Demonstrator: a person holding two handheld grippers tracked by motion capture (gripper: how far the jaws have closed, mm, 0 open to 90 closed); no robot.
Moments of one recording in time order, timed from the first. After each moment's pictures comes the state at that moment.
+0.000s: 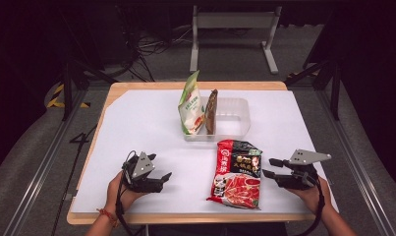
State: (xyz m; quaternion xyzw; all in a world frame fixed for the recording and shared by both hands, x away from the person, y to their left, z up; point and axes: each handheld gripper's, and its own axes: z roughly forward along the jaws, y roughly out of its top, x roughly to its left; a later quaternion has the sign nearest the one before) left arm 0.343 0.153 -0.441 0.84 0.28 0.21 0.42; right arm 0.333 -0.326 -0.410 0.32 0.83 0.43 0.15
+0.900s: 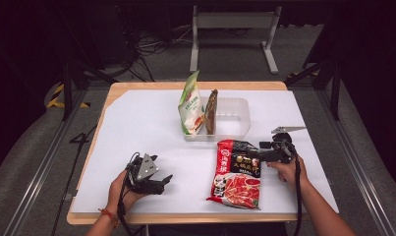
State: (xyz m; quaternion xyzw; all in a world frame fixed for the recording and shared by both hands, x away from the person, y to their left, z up) left arm 0.341 0.147 -0.446 0.85 0.26 0.22 0.39; right arm 0.425 -0.308 -0.435 0.44 0.78 0.43 0.04
